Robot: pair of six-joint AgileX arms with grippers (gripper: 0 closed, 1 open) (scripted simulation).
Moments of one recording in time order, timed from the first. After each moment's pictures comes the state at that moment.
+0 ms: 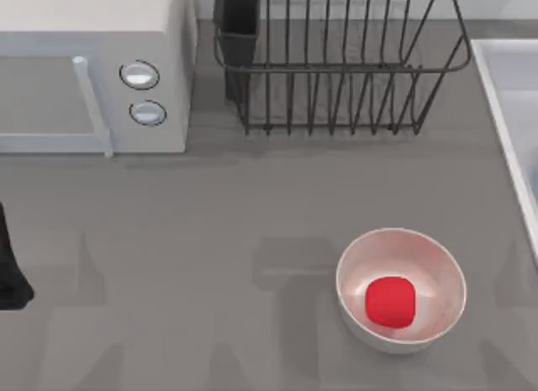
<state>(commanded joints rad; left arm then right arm) 0.00 0.00 0.00 0.00 0.00 0.00 0.00 0.00 0.00 0.00 0.00 0.00</state>
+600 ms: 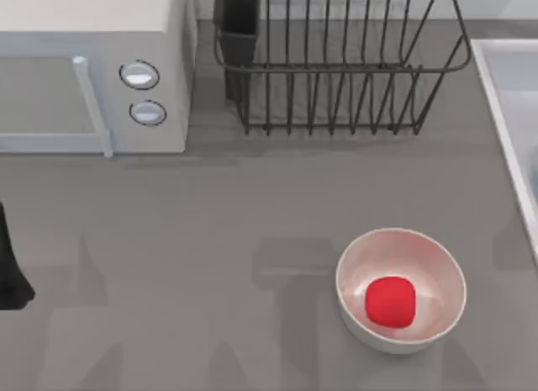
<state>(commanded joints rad) 0.00 0.00 0.00 0.00 0.00 0.00 -0.05 0.36 0.35 -0.14 0.01 -0.08</state>
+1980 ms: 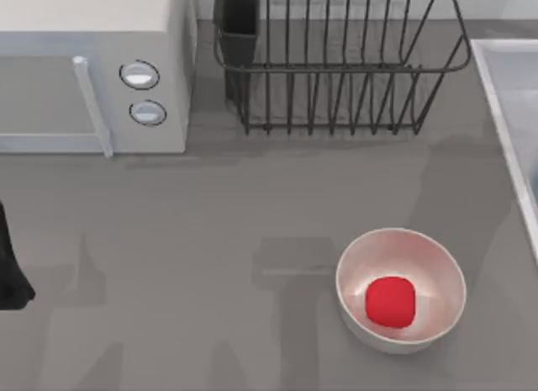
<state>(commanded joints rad) 0.00 0.00 0.00 0.00 0.00 0.00 -0.36 2.46 2.19 -1.16 -0.02 -0.35</state>
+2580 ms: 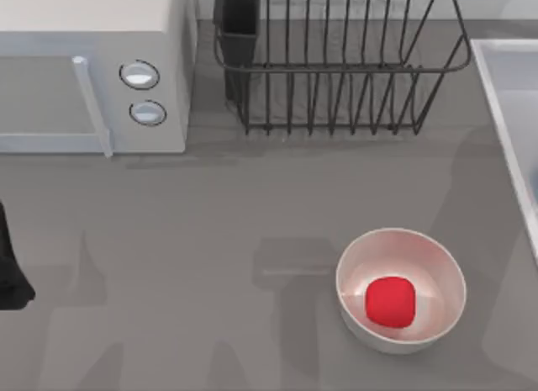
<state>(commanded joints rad) 0.00 0.00 0.00 0.00 0.00 0.00 -0.39 2.57 2.34 -1.25 -0.03 -0.36</state>
